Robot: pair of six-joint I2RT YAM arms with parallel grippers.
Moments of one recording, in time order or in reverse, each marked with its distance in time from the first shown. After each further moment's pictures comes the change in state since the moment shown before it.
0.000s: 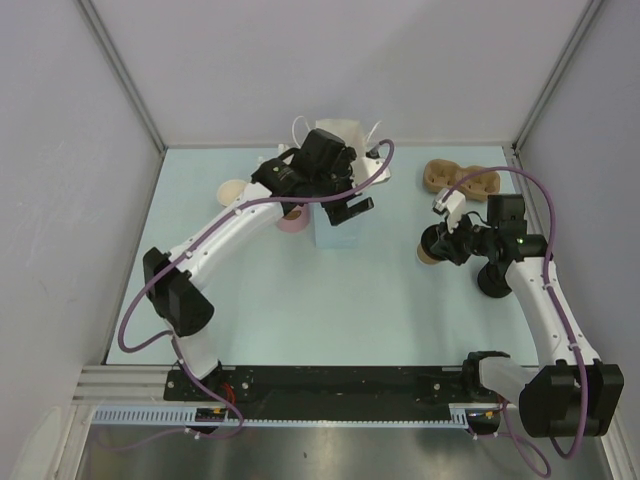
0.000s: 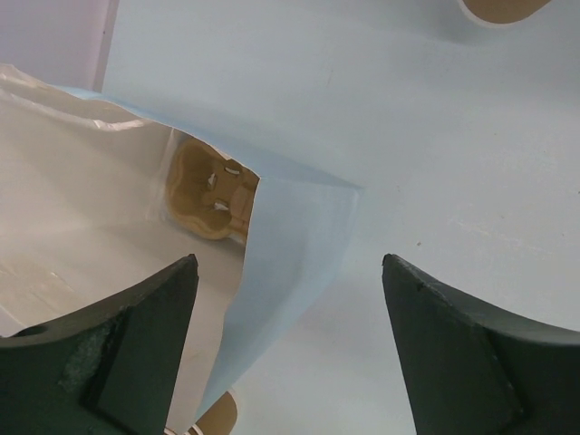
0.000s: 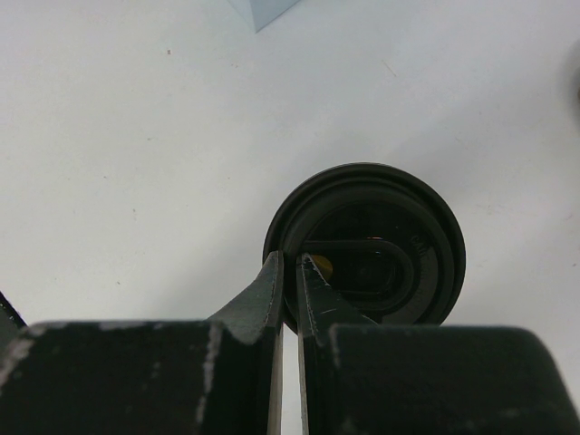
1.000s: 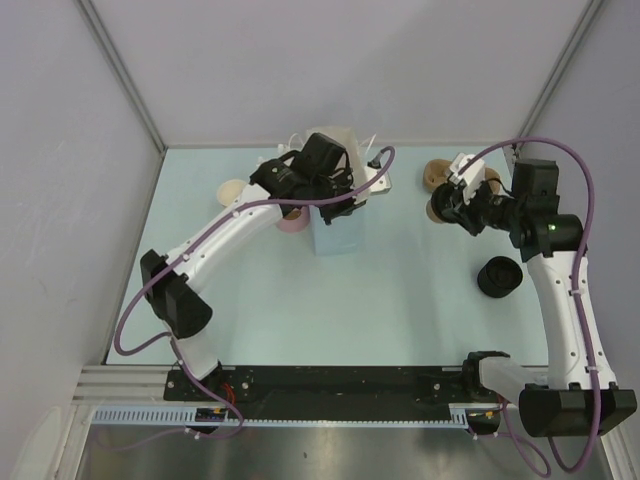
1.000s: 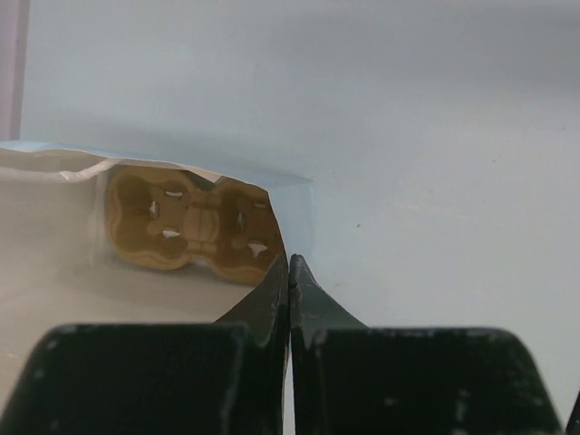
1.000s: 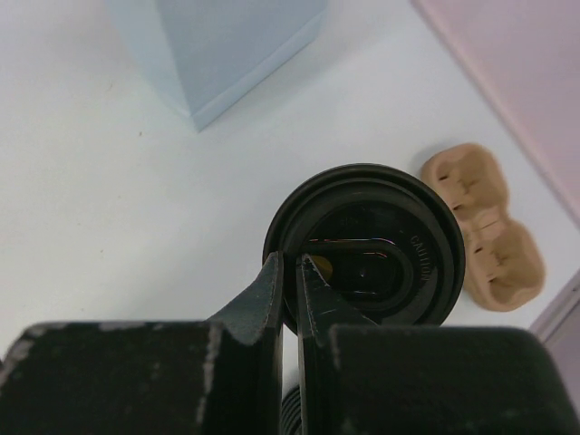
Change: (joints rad) left arm -0.014 -0.005 0.007 -0.098 0.106 0.004; right arm 0.000 0.005 0.360 -0.170 0.005 -0.069
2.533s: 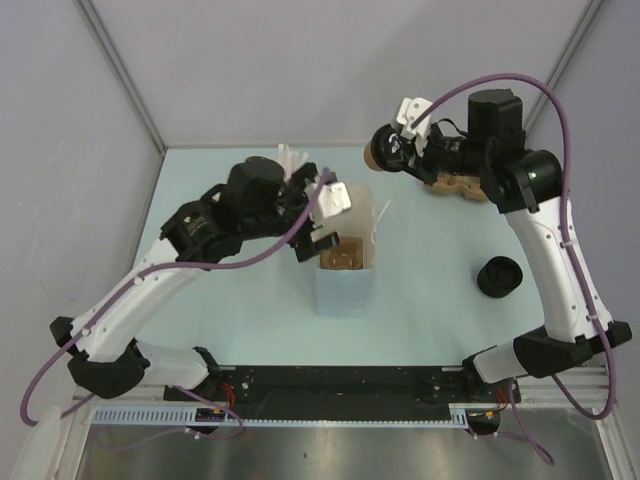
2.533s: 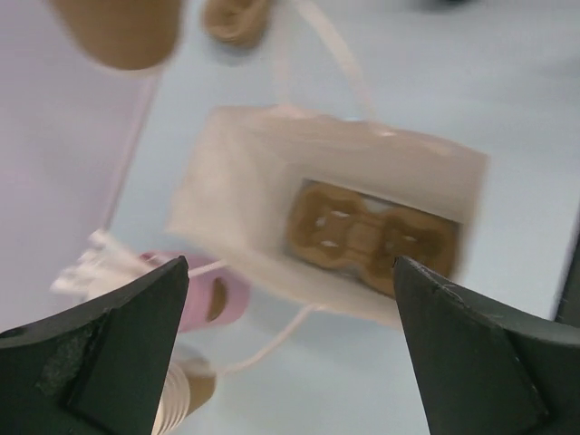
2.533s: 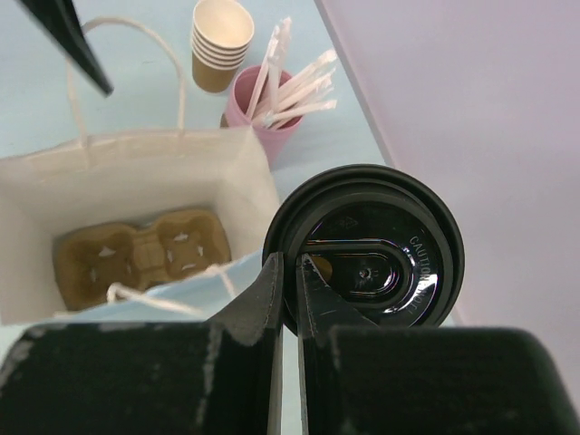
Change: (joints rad) left arm -0.156 -0.457 -0.202 0.018 -0.098 -0.083; right arm 0.362 0.316 0.645 -0.100 0.034 0.040
